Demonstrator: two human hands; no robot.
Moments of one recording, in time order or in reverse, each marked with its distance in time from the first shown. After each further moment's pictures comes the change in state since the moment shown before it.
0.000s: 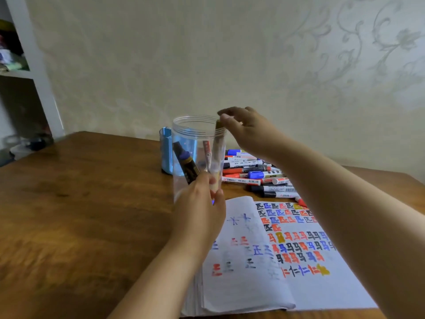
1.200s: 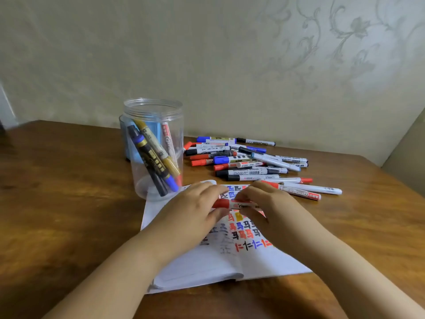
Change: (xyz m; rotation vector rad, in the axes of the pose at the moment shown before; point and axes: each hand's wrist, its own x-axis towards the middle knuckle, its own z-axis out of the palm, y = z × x) left_hand -0.024 0.014 0.022 0.143 -0.435 0.520; right_hand -0.165 0.069 -0.016 -0.311 -0.157 -0.040
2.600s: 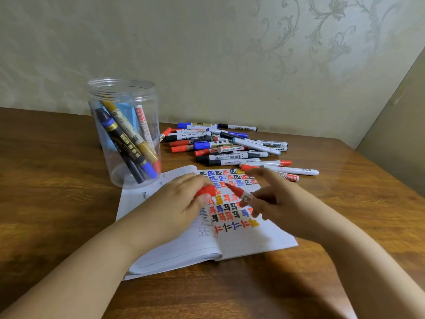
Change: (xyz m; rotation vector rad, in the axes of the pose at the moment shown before) left_hand -0.001 0.003 0.006 -0.192 -0.155 -0.006; right_hand -0.033 0.018 -0.023 0.342 -0.193 0.357
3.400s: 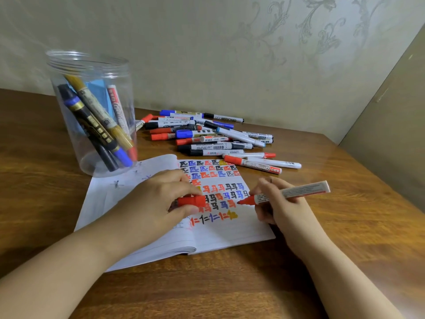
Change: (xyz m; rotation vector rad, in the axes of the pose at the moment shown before) left_hand -0.003 0.008 0.019 -0.031 0.064 0.019; right_hand -0.015 0.038 0.019 0.628 0.355 0.144
